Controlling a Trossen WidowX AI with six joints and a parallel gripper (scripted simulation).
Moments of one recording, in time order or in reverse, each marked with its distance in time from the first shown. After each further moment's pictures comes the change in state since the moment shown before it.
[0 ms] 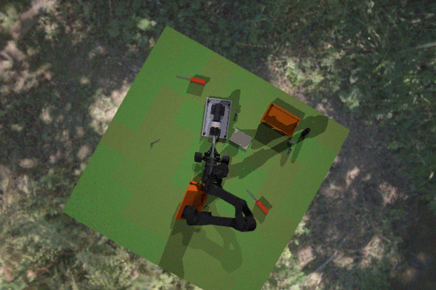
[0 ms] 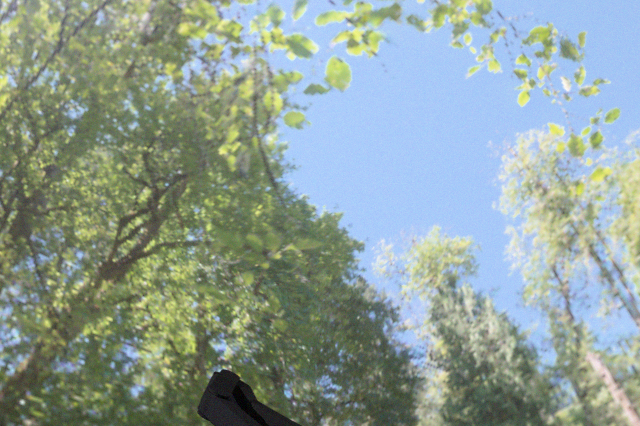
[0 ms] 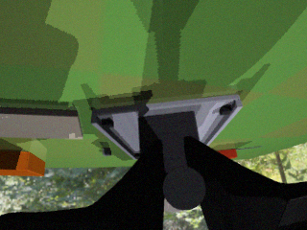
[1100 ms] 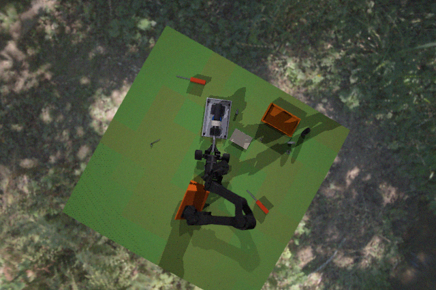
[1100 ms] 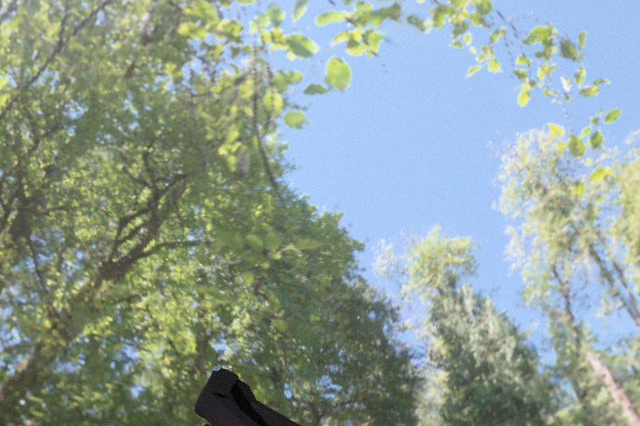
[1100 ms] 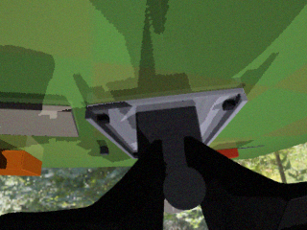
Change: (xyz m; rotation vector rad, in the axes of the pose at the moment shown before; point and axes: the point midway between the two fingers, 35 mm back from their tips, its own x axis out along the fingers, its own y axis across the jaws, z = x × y) arm 0.009 0.000 -0.009 0.000 -0.001 0.000
